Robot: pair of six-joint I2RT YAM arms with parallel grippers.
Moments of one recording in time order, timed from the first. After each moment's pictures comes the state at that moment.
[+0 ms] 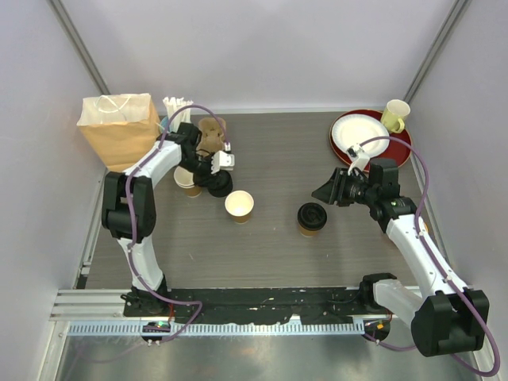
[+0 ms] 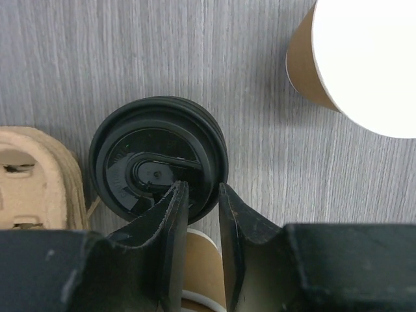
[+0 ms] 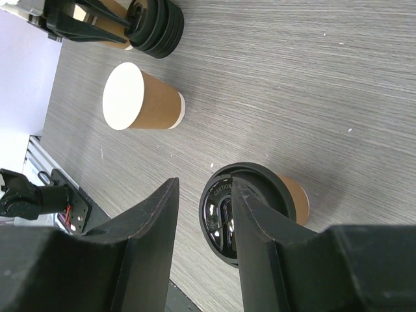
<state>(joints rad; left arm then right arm) -0.21 1.90 1.47 -0.88 0.63 1.26 0.10 1.01 0.74 -0.32 -0.62 0.33</state>
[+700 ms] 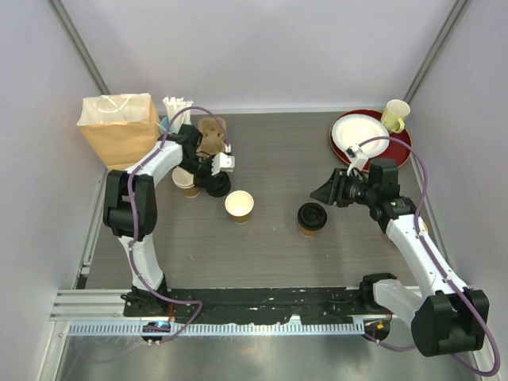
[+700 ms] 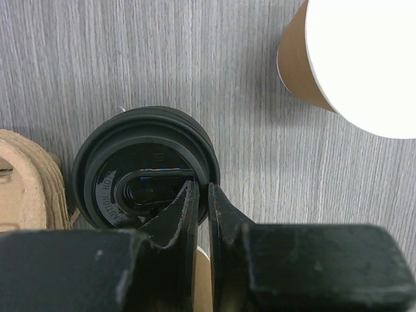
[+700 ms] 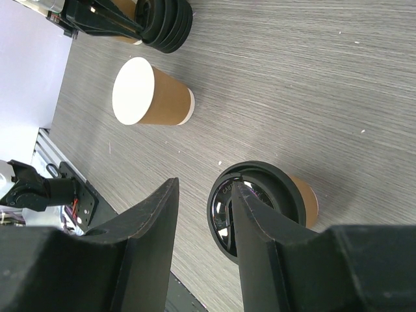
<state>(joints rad) -0.21 1.93 1.47 -0.90 0.64 1.26 0.10 1.01 0.73 -0.31 -0.66 0.33</state>
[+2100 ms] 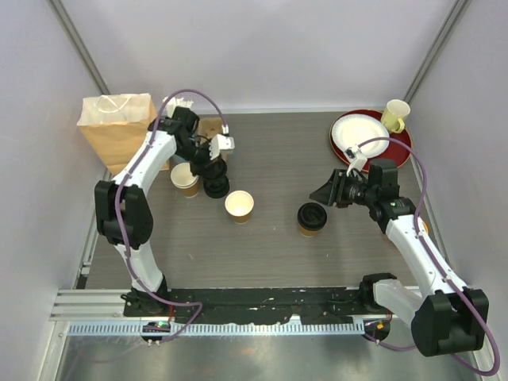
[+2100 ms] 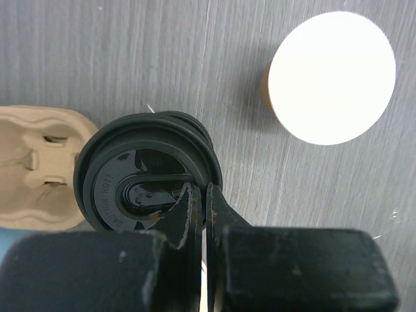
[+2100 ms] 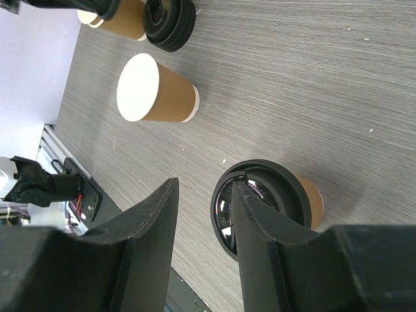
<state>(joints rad) -0.23 1.84 1.61 -1.06 0.62 1.11 0.10 1.01 0.72 -0.30 -0.69 0.34</state>
